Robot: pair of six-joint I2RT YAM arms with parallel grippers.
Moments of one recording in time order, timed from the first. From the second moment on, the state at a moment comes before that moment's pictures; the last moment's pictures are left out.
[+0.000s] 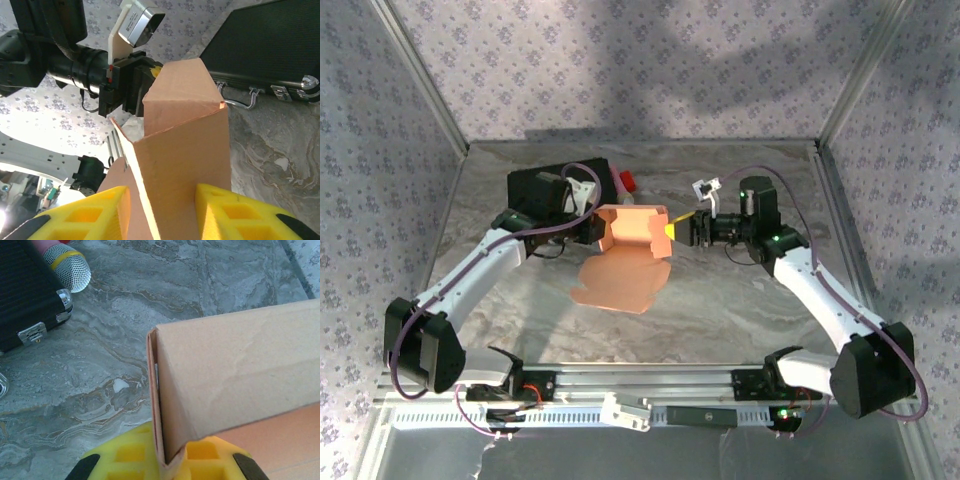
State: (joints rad) left arm -0.46 1.35 1.10 -0.56 0.39 -0.26; right arm 0.36 1.21 0.93 -0.17 -0.93 0.34
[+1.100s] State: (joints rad) left arm -0.53 1.34 1.11 -0.62 0.17 -0.27; right arm 0.69 1.35 1.15 -0.50 -0.04 0.23
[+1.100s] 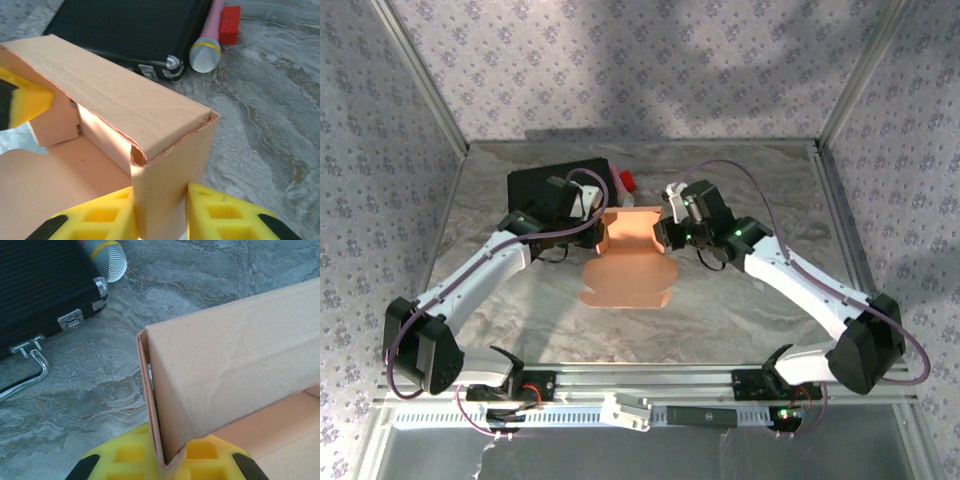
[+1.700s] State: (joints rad) left arm -0.60 1.34 1.12 -0.64 0.06 -0.31; right arm 0.84 1.53 1.33 -0.69 0.43 0.36
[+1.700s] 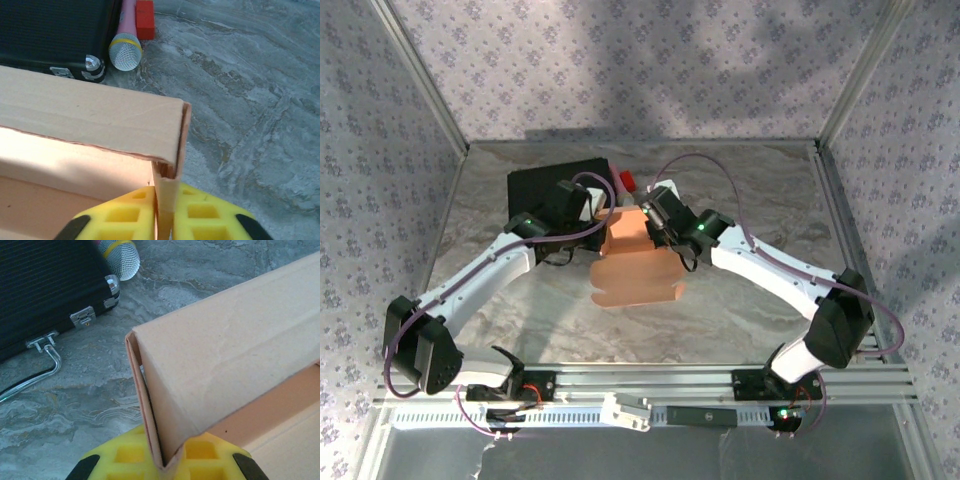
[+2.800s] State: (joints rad) left arm -0.68 1.38 1.18 -0.66 -0.04 -0.38; right arm 0.86 1.64 1.46 -0.78 0.66 0.45
